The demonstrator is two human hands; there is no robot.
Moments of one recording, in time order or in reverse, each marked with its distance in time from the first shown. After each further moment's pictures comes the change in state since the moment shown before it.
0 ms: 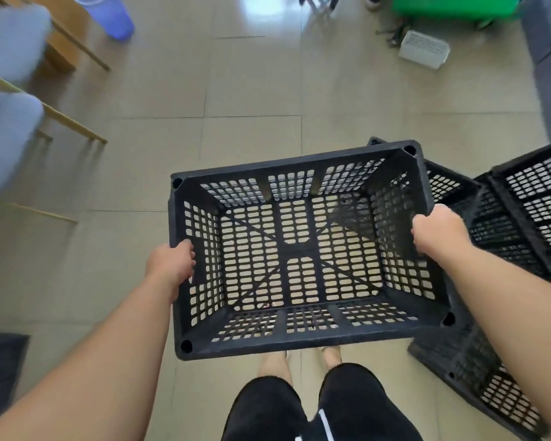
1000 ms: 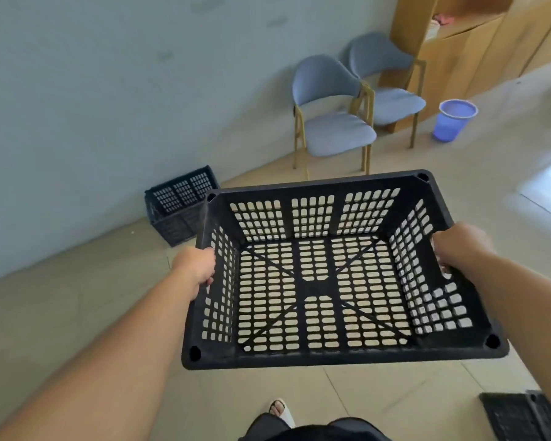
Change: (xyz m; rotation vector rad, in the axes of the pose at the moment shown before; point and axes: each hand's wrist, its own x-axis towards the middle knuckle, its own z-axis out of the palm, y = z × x) left_hand -0.245 -0.308 -0.376 -0.588 0.622 -0.329; right_hand -0.411 -0.228 0.086 -0.459 -0.206 -1.008
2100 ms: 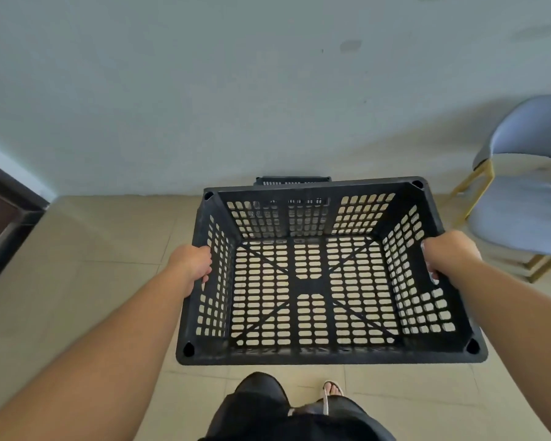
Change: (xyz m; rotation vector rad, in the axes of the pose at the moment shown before) left_hand 0.308 0.063 -0.200 -0.329 0.292 -0.363; right_hand 0.146 -0.527 0.176 -0.023 -0.311 -0.333
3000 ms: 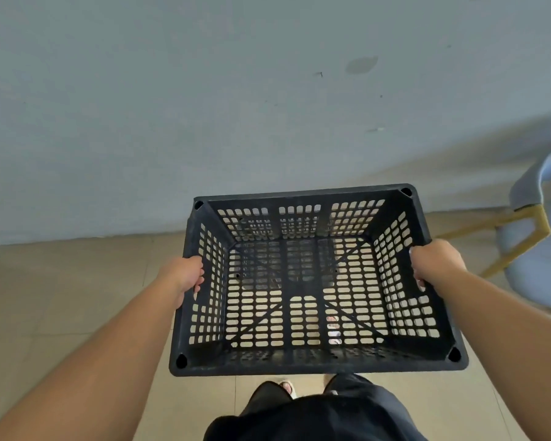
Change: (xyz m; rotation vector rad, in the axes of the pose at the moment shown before) left_hand 0.364 0.275 0.087 0.111 -0.116 -0.057; right_hand 0.308 -0.281 0.083 0.029 -0.023 0.188
